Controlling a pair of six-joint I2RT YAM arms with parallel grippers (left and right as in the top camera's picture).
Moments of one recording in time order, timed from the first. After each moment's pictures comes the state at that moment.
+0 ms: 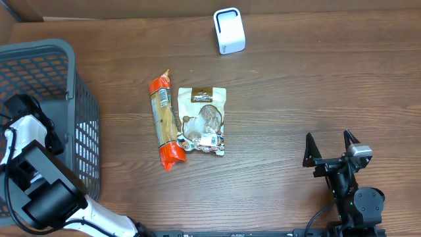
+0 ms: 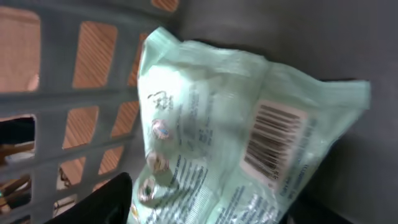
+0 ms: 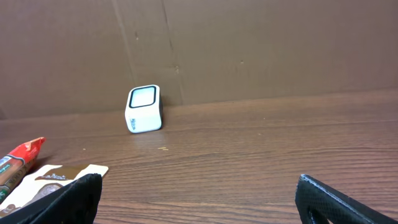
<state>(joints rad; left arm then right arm) 0.71 1.94 1.28 -0.68 -0.57 0.12 0.07 0.01 0.02 -0.03 -0.08 0.15</state>
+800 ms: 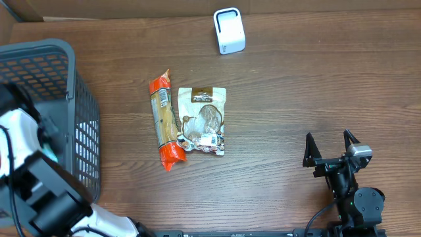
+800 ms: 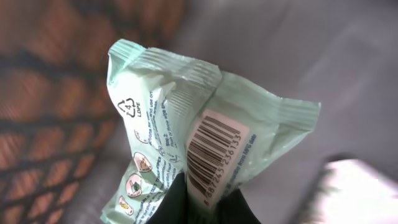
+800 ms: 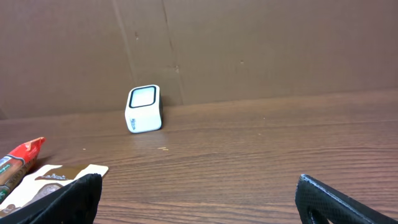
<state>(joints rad) 0.70 1.82 1.44 -0.83 -0.26 0.00 0.07 0.01 0.02 -0.03 -0.08 0.15</state>
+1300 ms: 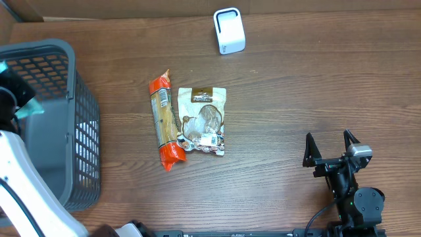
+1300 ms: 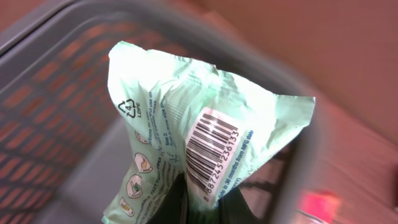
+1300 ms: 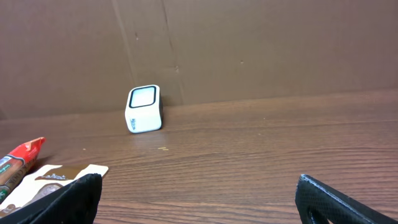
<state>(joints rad) 0.62 1.42 1.72 -1.01 0.10 -0.16 0.07 0.01 0.02 -0.03 -0.08 0.15</state>
